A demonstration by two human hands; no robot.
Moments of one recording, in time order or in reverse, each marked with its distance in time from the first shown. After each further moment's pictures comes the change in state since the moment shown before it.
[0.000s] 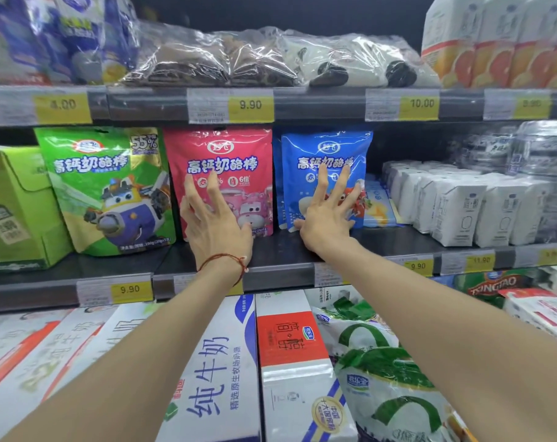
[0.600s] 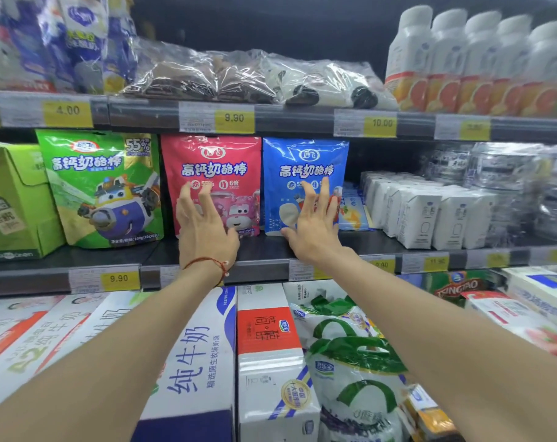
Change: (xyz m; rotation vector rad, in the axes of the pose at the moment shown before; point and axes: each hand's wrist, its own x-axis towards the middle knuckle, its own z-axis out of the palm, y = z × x) left_hand -0.014 0.006 -0.015 -0.008 -0.075 0.059; right_hand -0.029 0.027 -0.029 0.111 -0.043 -0.192
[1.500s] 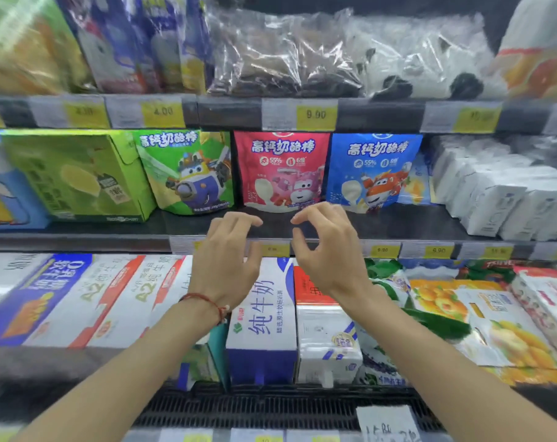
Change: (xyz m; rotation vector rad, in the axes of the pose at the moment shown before) left_hand -0.050 -0.029 -0.136 -0.005 -0.326 0.099; right_hand -0.089 -0.102 -0.034 0.286 0.034 -0.282
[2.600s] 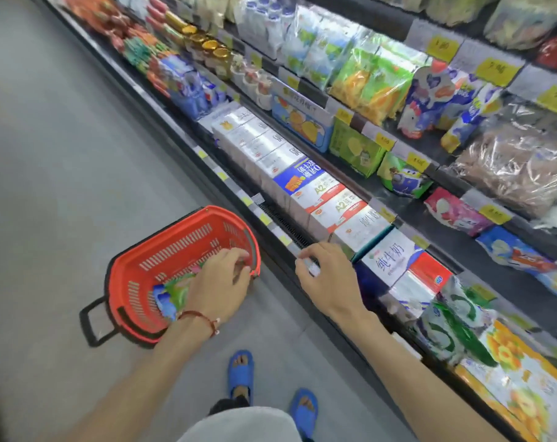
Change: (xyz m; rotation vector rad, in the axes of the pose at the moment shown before) left_hand -0.229 0.156 -0.422 0.196 -0.078 -1.068; right_hand -0.034 -0.338 -0.180 0.407 -0.925 -0.135
